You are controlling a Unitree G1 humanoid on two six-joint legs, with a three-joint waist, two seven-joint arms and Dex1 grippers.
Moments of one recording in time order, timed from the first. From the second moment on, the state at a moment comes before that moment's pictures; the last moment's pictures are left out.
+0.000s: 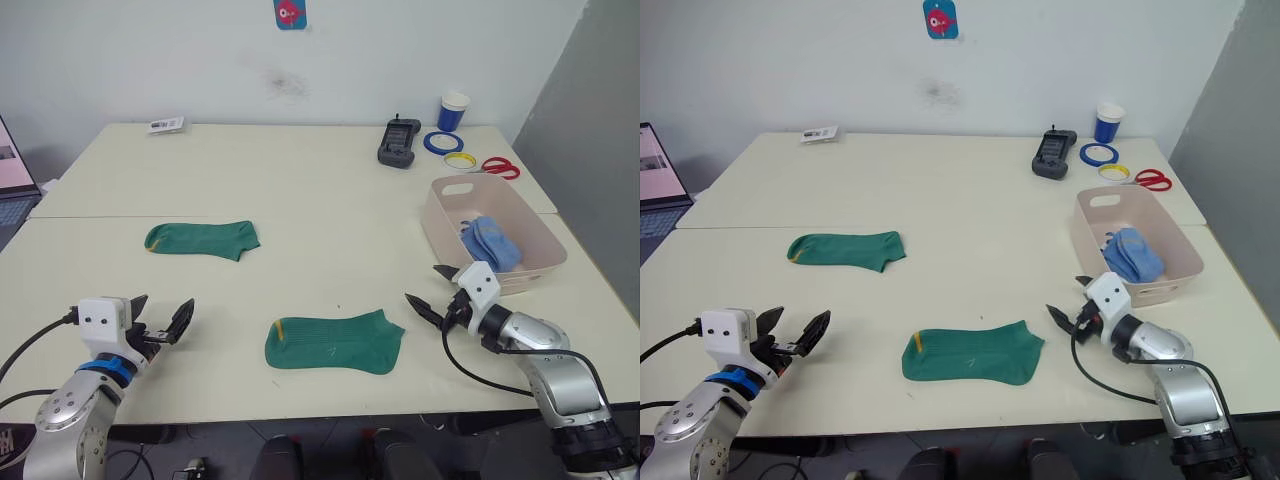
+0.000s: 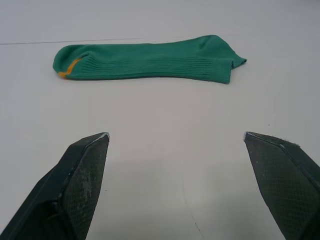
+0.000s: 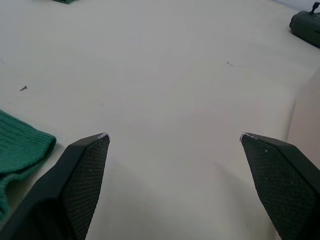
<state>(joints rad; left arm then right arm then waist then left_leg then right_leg) 0.16 0.47 0.47 -0.14 -0.43 0.25 -0.49 -0.14 -0.49 0.02 -0.16 0.18 0.25 0.64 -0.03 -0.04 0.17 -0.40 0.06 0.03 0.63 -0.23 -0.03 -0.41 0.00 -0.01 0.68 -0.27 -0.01</state>
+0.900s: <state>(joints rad) 0.26 0.40 0.47 -0.24 -0.41 0.24 -0.41 -0.52 -0.39 0.26 -0.23 0.18 0.42 0.73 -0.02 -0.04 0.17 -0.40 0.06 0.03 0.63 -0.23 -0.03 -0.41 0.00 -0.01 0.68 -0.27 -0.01</state>
